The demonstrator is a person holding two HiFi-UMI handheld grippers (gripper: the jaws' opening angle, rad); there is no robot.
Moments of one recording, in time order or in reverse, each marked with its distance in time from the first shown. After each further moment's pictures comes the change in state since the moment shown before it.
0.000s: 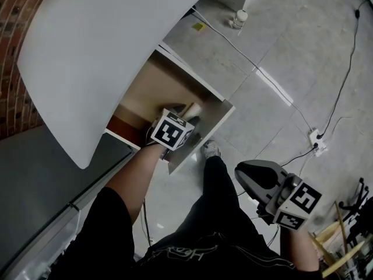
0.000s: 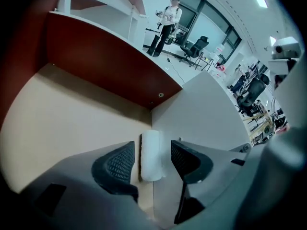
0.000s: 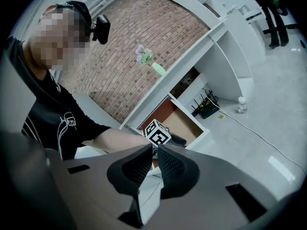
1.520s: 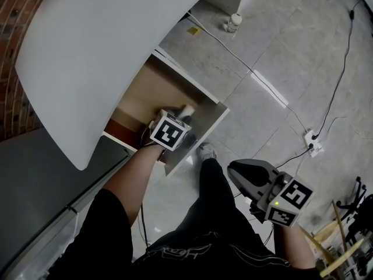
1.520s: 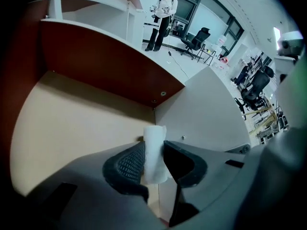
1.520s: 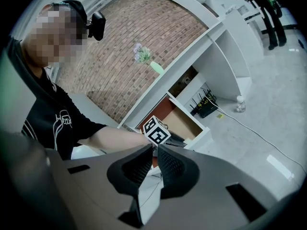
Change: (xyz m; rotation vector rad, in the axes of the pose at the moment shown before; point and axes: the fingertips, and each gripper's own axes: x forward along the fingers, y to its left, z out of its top) left arm -0.004 0.007 0.000 0.043 0.062 0.061; right arm 0.004 -0.005 -0.008 -0.008 0.027 -0.038
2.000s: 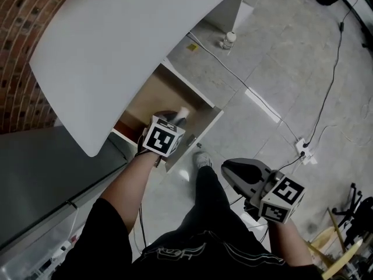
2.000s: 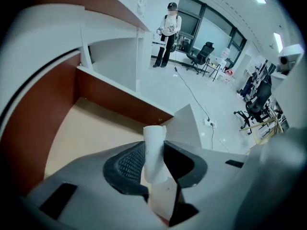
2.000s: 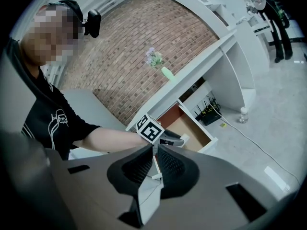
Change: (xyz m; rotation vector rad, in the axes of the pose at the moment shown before) left arm -0.094 -0.017 0.024 -0.080 -0.154 0.067; right arm -0.020 0.059 0.020 -0.063 -0.072 0.023
